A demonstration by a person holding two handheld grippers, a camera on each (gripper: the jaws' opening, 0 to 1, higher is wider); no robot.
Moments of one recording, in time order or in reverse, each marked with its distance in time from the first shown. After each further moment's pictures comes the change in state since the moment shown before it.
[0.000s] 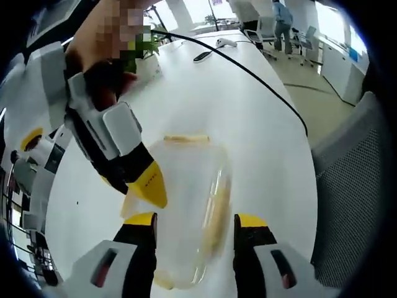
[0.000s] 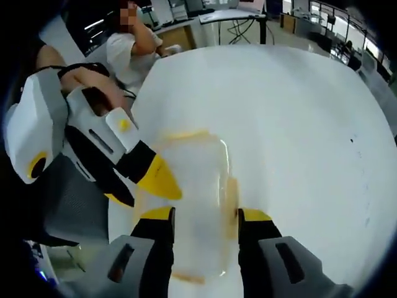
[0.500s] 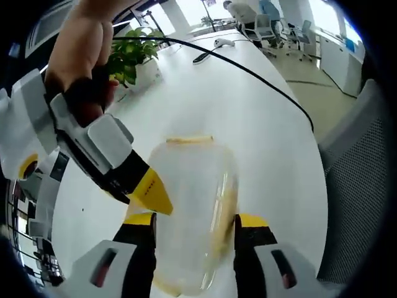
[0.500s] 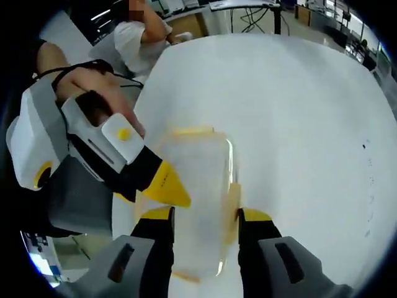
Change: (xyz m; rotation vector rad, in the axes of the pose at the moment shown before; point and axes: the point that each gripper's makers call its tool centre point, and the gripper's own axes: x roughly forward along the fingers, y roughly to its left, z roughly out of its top) left arm 0.007 0.006 0.002 0.044 -0.023 0.035; right arm 0.003 0.002 0.000 -0.043 0.072 0.051
